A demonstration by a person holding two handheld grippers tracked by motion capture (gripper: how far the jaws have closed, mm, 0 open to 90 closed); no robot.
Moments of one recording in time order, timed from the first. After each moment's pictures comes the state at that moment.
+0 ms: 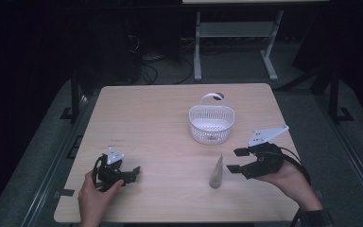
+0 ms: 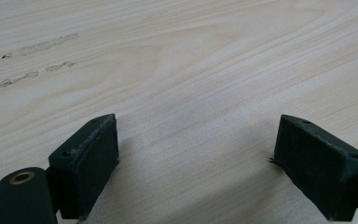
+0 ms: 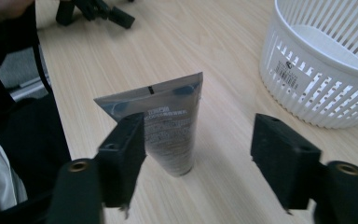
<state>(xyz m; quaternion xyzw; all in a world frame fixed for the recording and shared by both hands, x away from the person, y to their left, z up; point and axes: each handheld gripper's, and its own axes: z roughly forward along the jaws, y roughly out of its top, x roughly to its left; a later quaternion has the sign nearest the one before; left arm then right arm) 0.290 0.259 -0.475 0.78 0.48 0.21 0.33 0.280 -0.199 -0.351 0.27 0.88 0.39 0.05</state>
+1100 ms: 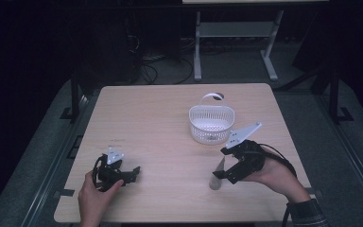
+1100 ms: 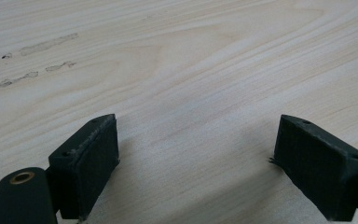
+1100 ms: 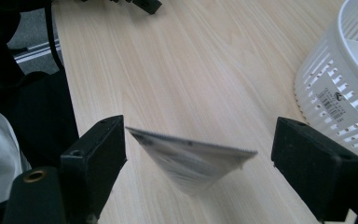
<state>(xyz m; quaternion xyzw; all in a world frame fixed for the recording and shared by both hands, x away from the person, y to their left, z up) 0.290 0.259 -0.475 0.78 0.48 0.21 0.33 0.285 -0.152 -0.342 0.21 0.91 0.35 0.04</state>
